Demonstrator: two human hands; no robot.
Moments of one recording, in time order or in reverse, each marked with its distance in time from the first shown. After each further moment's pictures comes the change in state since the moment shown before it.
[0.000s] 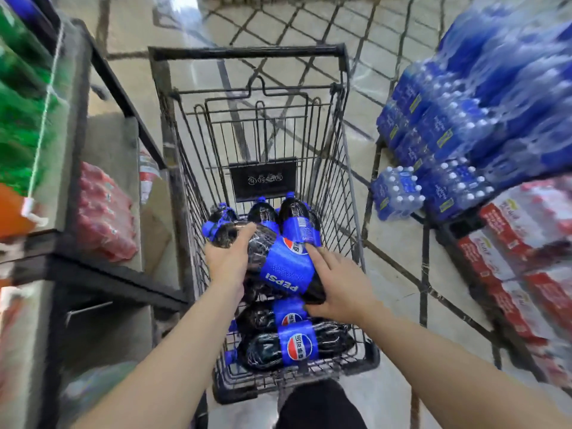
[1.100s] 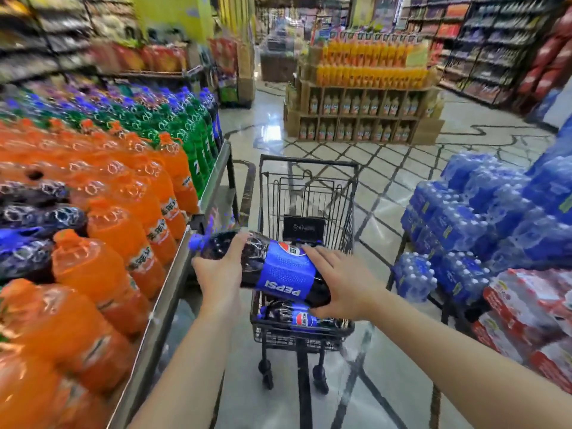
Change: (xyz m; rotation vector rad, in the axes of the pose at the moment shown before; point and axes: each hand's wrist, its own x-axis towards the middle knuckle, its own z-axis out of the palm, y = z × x) left_hand -0.406 0.025 -0.214 -0.400 0.149 0.409; right_hand -0.327 -0.120 -0.160 -0.173 0.334 -0.476
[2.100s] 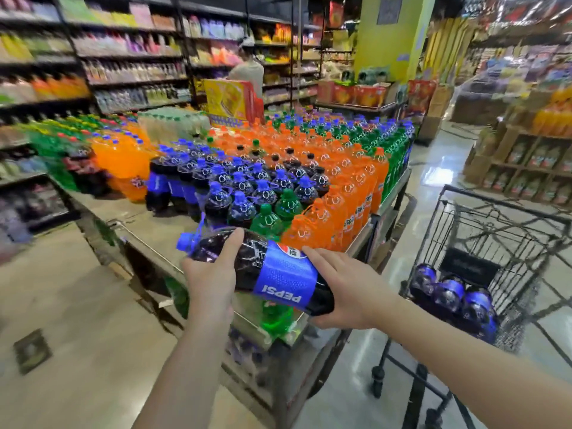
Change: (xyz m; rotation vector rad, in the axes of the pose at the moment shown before) left_hand -0.216 0.149 -0.403 -0.157 0.550 0.333; right_hand -0.062 -0.375 -0.053 0.140 0.181 -0.727
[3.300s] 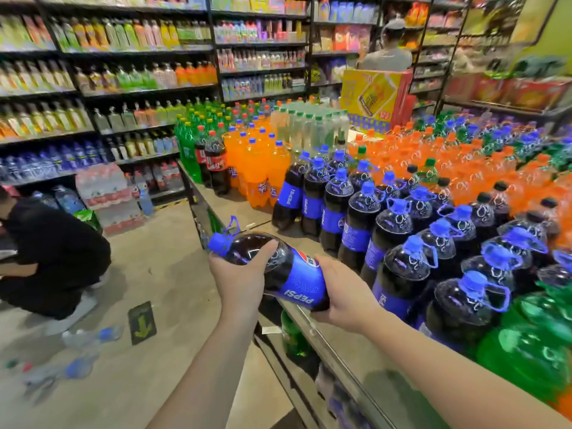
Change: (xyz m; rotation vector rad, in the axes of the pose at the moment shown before) left_hand 0.422 0.072 -0.147 0.100 0.282 0.158; right_hand 0.477 -0.124 0.271 0.349 -0.089 -0.055
